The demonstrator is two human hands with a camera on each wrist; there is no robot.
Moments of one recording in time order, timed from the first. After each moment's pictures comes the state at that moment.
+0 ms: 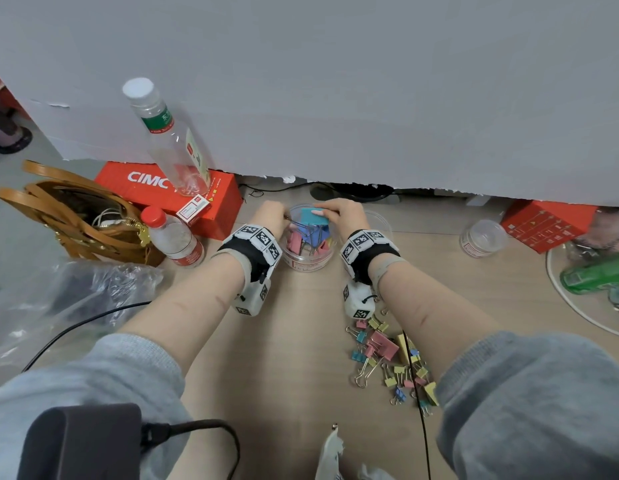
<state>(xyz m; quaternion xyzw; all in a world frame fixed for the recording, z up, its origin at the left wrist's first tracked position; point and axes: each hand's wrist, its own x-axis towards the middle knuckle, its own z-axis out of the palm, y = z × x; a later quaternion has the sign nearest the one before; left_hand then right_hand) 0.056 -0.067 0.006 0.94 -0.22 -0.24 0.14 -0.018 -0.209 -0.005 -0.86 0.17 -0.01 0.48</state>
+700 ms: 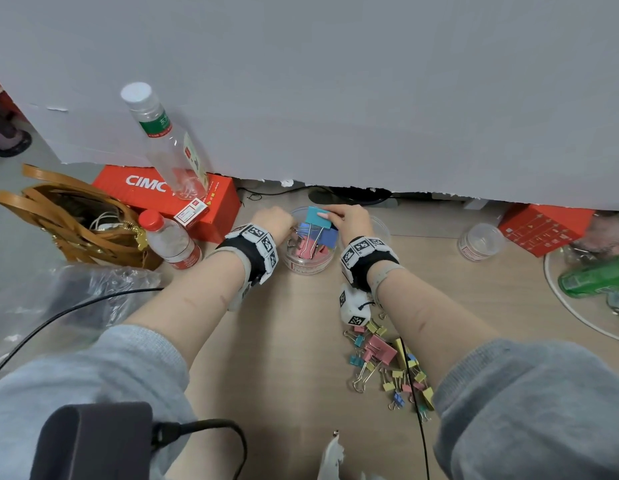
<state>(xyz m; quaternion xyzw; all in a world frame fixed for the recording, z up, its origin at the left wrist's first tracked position) 0.055 -0.072 0.008 0.90 -0.38 -0.22 -0.08 -0.021 -0.219 -0.015 -0.86 0.22 -0.03 0.45</state>
